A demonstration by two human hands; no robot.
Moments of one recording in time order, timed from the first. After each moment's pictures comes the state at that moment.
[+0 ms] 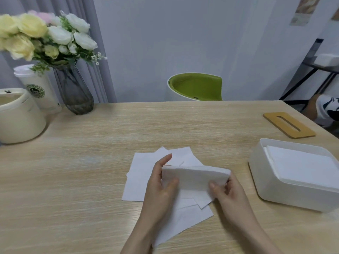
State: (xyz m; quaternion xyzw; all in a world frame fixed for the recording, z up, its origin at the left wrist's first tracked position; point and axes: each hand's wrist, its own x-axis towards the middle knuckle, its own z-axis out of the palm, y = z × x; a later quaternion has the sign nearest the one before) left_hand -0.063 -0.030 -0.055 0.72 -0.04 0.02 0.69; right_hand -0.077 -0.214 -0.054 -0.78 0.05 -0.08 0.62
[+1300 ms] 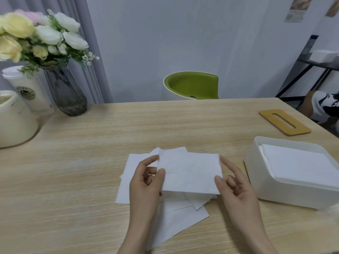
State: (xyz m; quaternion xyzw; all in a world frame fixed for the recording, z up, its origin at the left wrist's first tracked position) left_hand -0.059 -0.031 -0.047 0.67 0.07 0.12 0.73; right_hand -0.091 -0.218 -0.038 -0.70 0.06 -0.13 0.70
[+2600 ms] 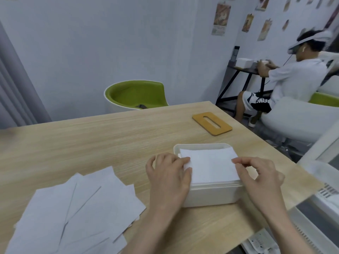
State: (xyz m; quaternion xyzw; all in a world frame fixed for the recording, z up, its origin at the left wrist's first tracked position) left_hand -0.033 -0.240 -0.009 0.88 -0.21 0.15 0.40; right_hand -0.108 -0.428 0.002 -0.88 0.19 -0.32 0.30
